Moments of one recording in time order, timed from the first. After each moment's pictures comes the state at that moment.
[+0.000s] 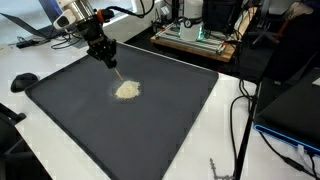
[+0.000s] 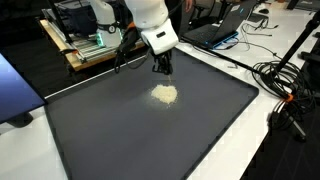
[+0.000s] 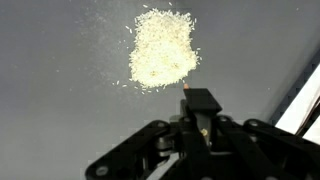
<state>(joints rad) -0.31 0.47 0.11 -1.78 0.33 2.14 -0.83</state>
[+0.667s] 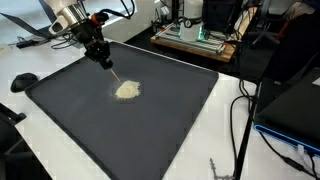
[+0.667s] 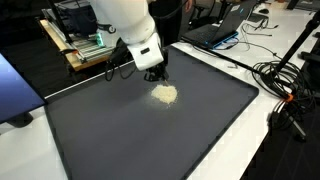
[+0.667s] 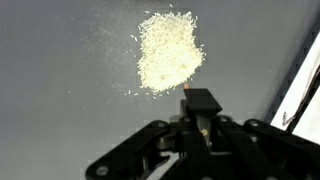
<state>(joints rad) -0.34 0.55 0.07 -1.69 0.43 2.05 -0.81</state>
